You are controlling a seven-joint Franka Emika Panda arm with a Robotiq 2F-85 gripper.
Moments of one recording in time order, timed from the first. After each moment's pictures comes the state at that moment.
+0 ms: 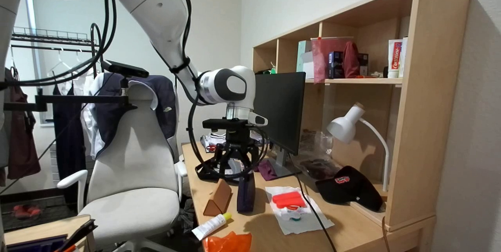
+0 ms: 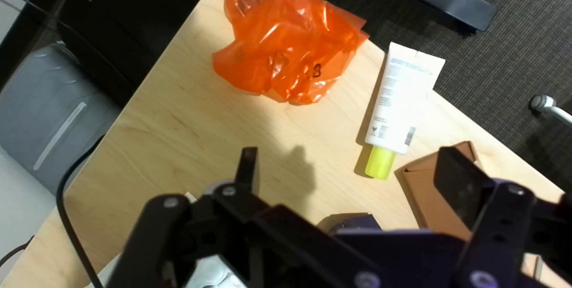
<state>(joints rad) 0.04 0.24 0.08 -2.12 -0.24 2.13 -0.17</state>
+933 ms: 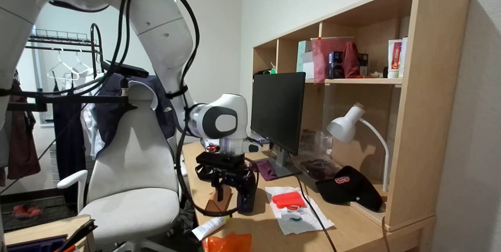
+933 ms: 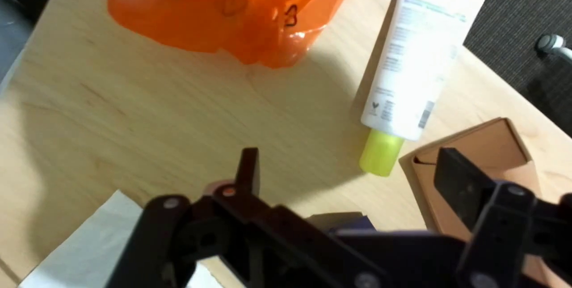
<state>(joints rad) 0.03 0.36 0.07 -2.27 -0.20 2.58 -0.17</state>
